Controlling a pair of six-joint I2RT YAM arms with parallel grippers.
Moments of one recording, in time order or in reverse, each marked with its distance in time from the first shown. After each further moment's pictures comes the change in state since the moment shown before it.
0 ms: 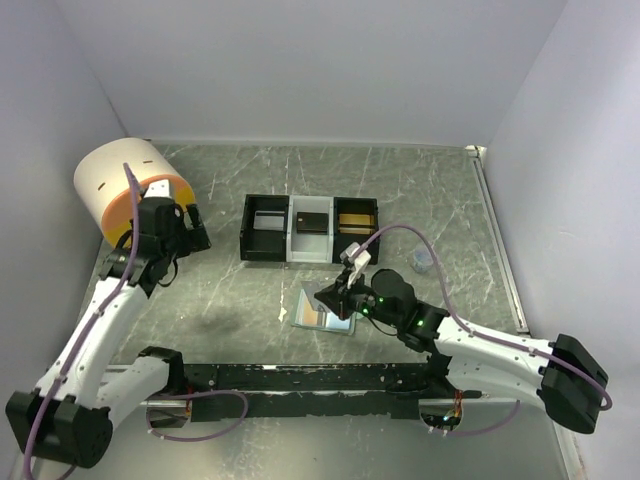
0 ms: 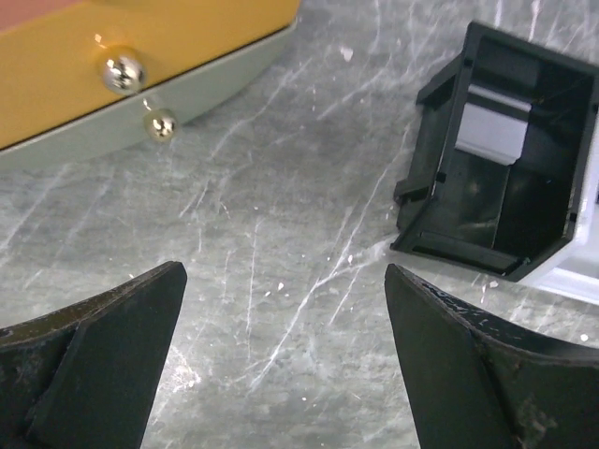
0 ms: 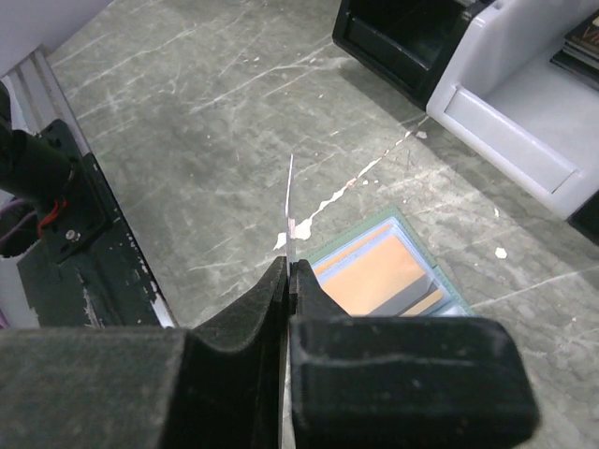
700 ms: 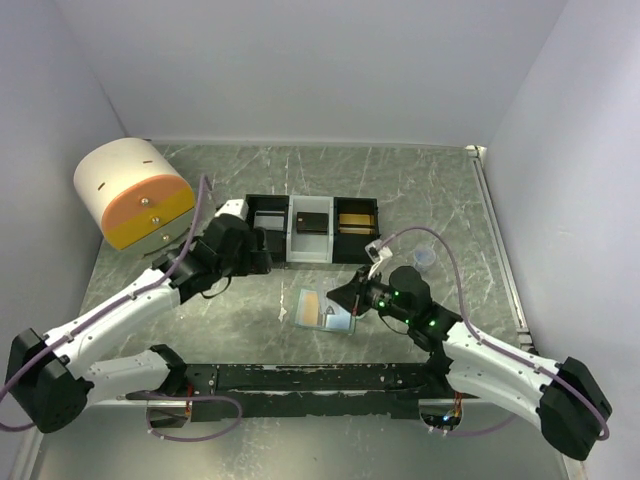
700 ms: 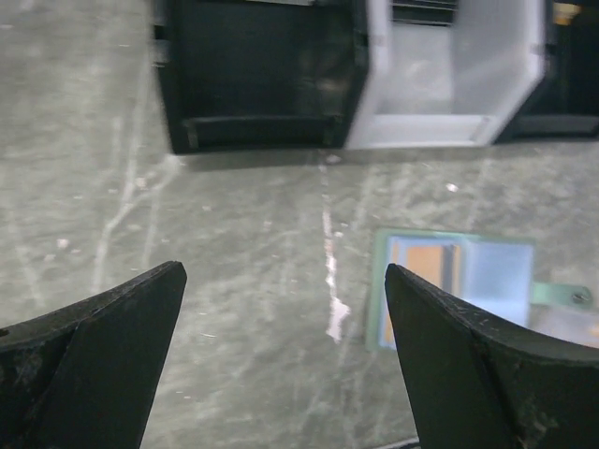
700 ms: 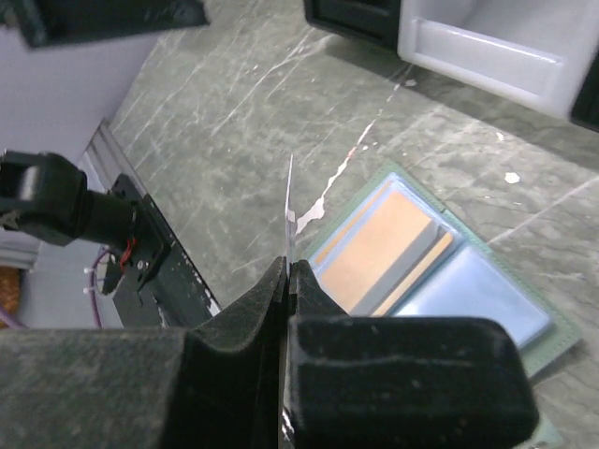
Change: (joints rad) left arm -0.527 0.119 -0.023 0.088 -0.028 -0.239; right arm -0.224 -0.092 -0.083 -0.027 -0.183 0.292
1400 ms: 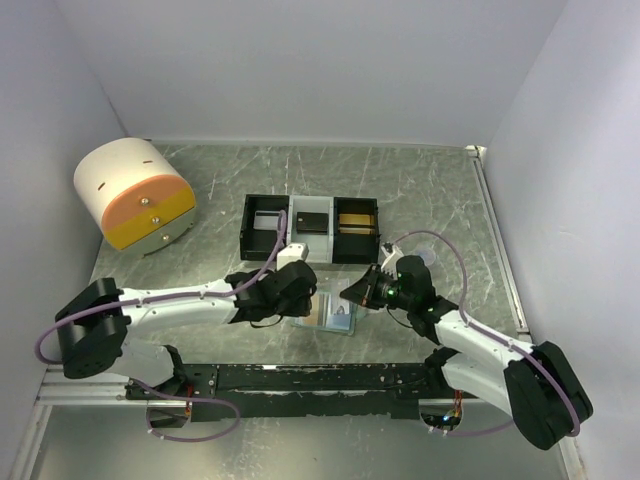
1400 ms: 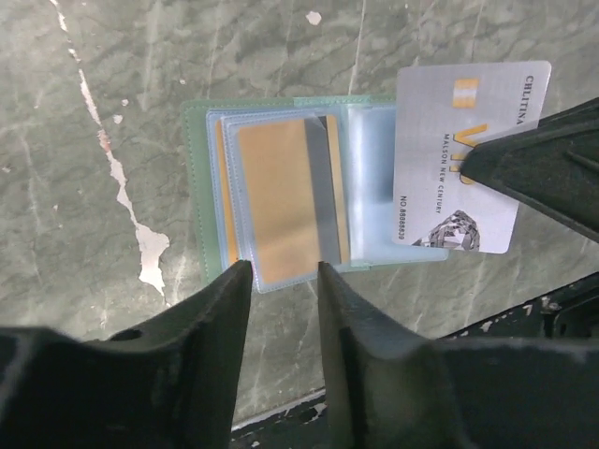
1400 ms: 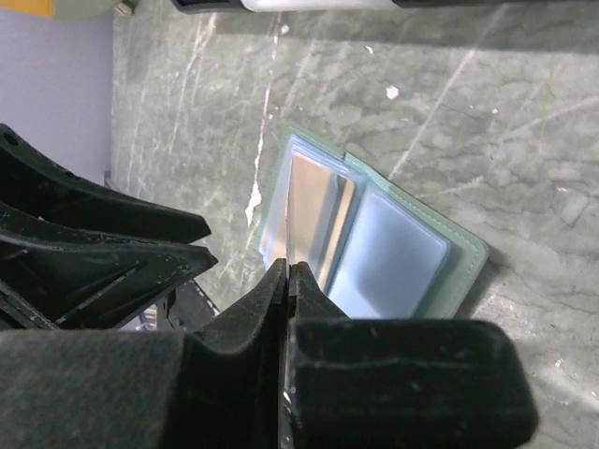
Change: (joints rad) left arm -0.399 0.332 -0.007 0.157 -0.031 -0.297; right arm -0.239 0.191 -0.027 -0.023 -0.170 0.204
